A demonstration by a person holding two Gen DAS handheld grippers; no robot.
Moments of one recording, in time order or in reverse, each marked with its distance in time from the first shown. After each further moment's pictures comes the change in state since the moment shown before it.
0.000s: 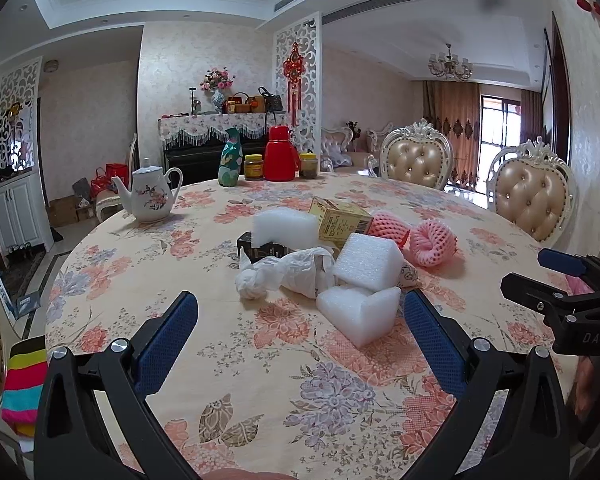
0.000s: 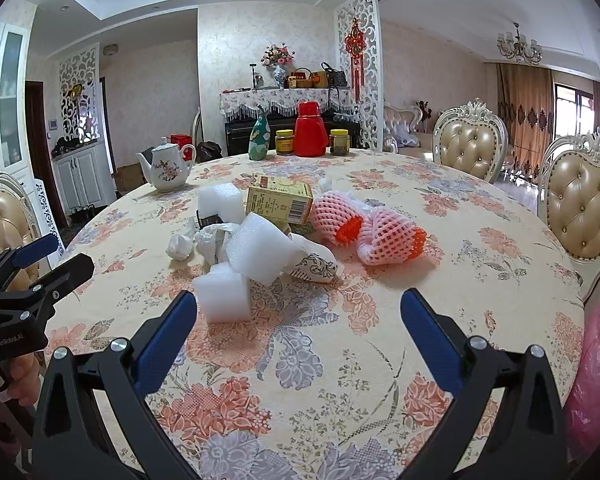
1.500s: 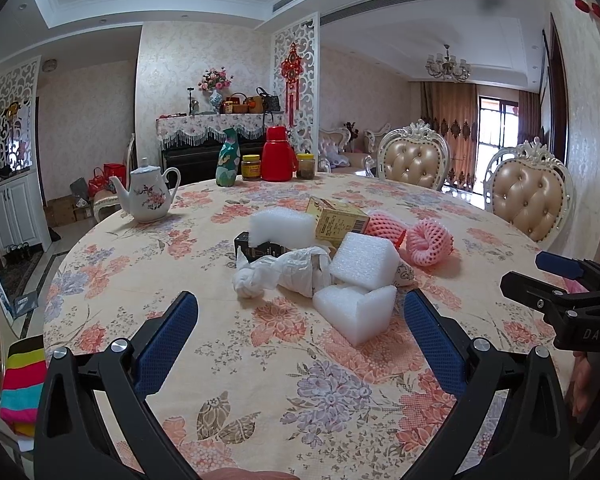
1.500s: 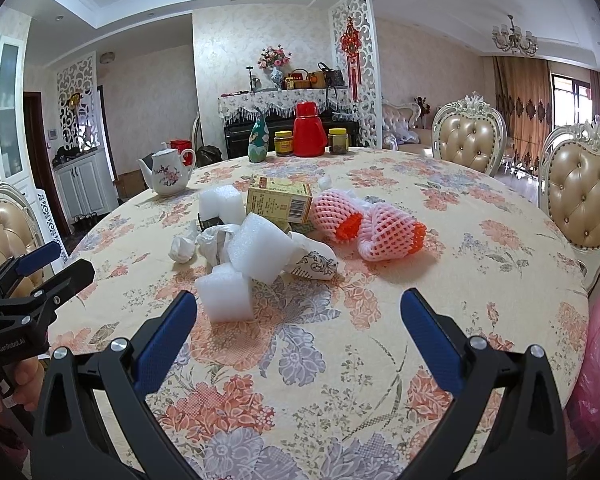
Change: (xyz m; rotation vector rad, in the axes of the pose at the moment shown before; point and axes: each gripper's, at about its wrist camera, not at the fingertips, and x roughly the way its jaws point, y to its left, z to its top) left arm -0.004 -0.003 -0.001 0.003 -0.003 -0.008; right arm -0.003 -0.004 -0.003 0.036 -0.005 0.011
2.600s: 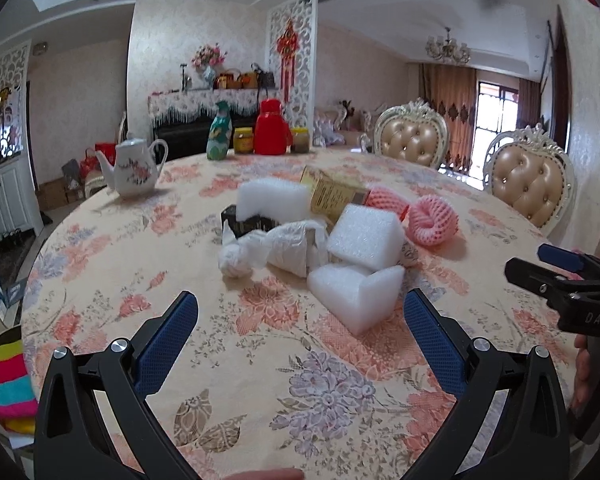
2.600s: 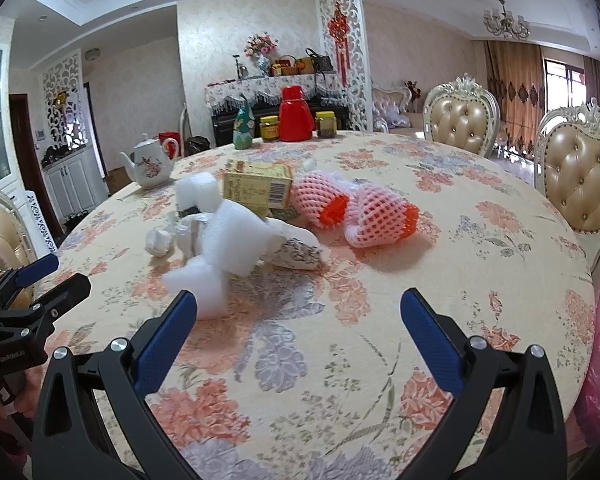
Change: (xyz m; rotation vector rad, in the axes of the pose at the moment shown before) left arm 0.042 -0.001 -0.007 -0.012 0.102 -0.022; right arm 0.035 -0.020 -0.002 0.041 0.057 -0.031
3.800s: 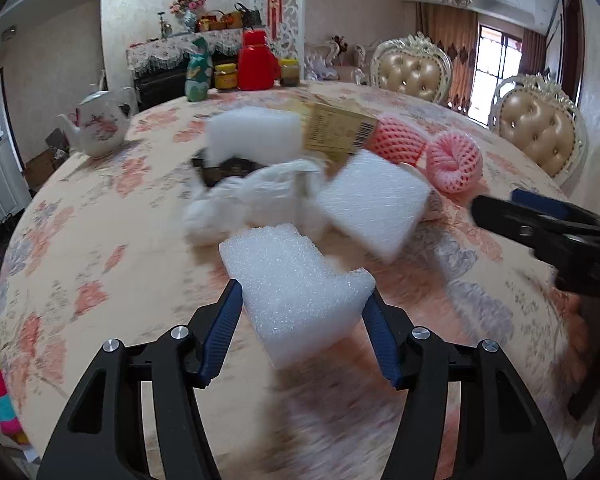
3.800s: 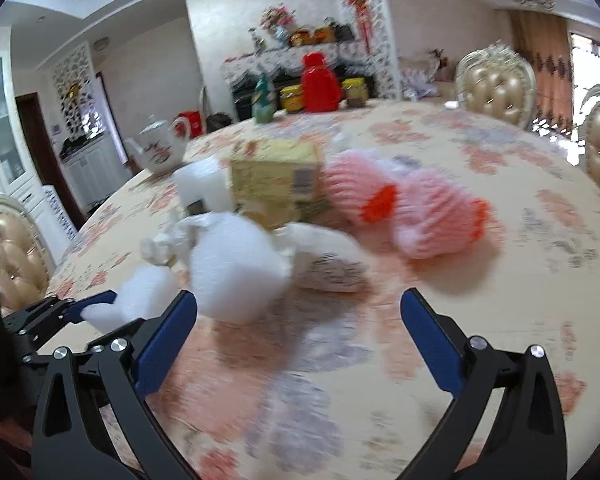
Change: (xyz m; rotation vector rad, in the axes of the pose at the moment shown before) left arm 0.072 0.011 0.000 0.033 0.231 -0.024; right arm 0.092 0.013 0.030 0.019 0.132 0.137
